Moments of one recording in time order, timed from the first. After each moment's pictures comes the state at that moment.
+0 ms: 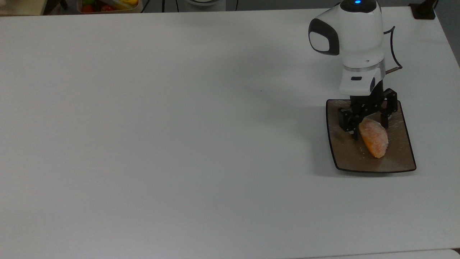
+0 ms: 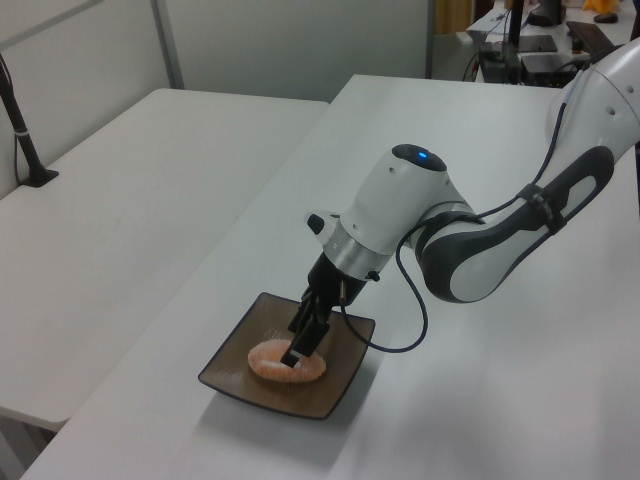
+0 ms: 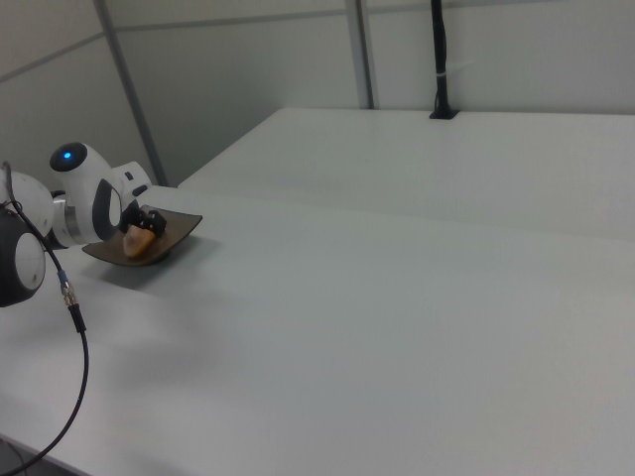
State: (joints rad) arm 0.62 0.73 0.04 -1.42 -0.03 2.77 0.28
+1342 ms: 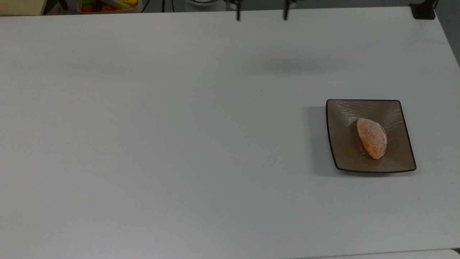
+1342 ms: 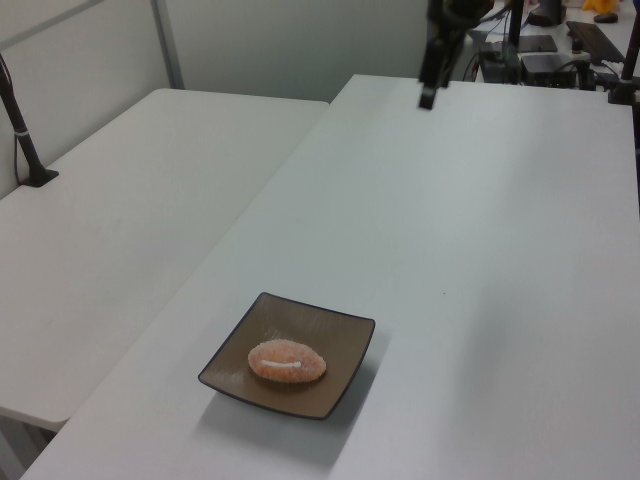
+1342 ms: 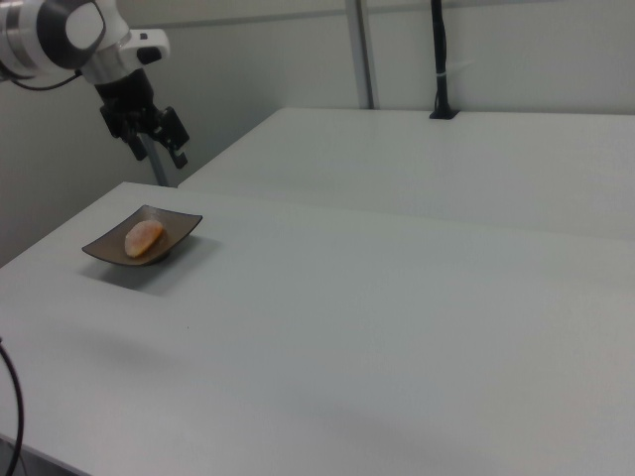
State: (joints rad) arm 0.31 0.04 0.03 -1.54 -0.03 1.77 0.29
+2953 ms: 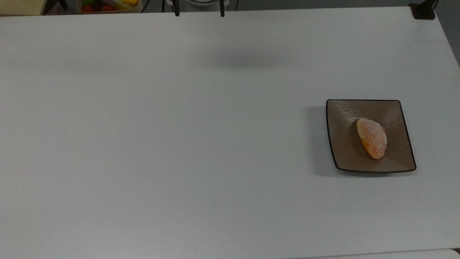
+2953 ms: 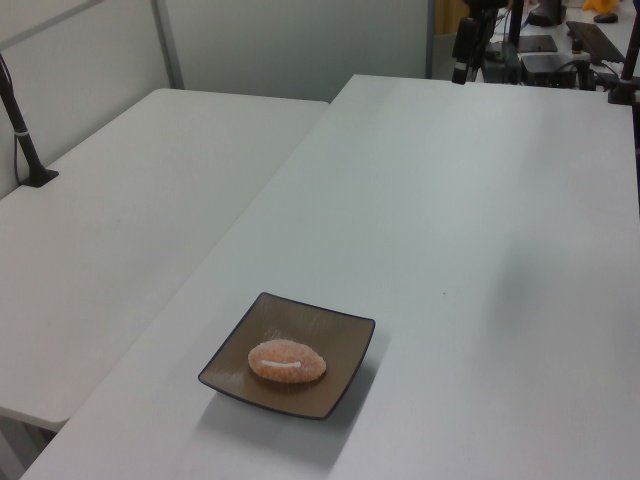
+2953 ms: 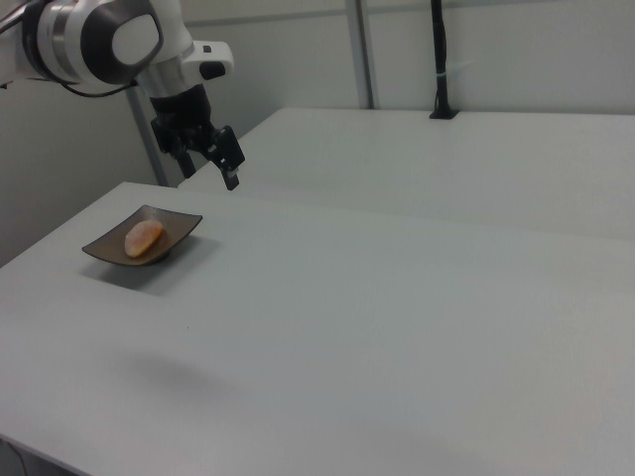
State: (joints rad) arm 0.09 -0.04 0.03 -1.66 0.04 1.77 0.10
